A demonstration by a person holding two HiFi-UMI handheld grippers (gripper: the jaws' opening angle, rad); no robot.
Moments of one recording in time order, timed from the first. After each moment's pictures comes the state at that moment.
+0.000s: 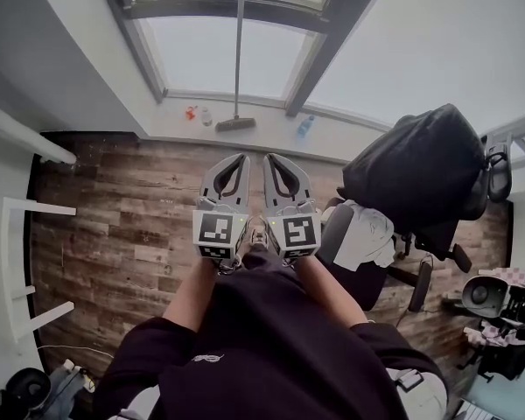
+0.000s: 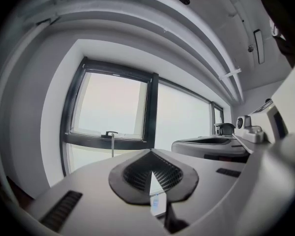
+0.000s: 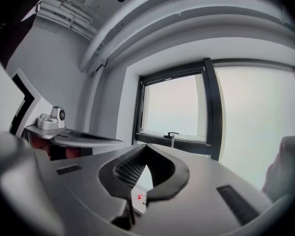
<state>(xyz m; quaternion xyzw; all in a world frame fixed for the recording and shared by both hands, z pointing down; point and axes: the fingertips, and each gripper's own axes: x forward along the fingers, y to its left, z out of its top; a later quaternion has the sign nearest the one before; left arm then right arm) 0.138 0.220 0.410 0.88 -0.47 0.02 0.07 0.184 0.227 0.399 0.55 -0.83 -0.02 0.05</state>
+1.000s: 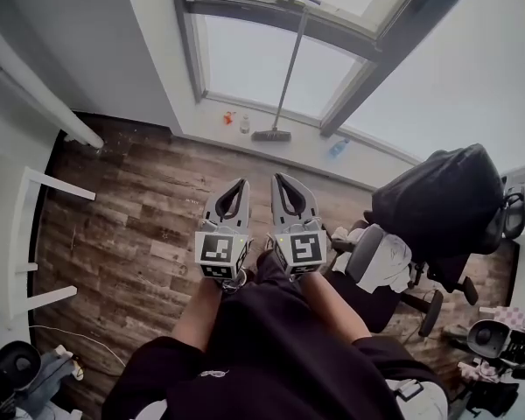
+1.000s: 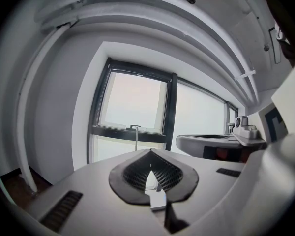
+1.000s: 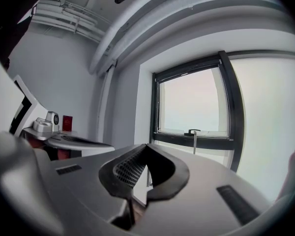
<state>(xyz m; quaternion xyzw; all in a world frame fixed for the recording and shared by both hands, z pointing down) -0.006 0.250 0.443 0.83 -0.54 0.02 0.11 0.062 0.240 0.422 0.51 -0.86 -0.01 0.06</state>
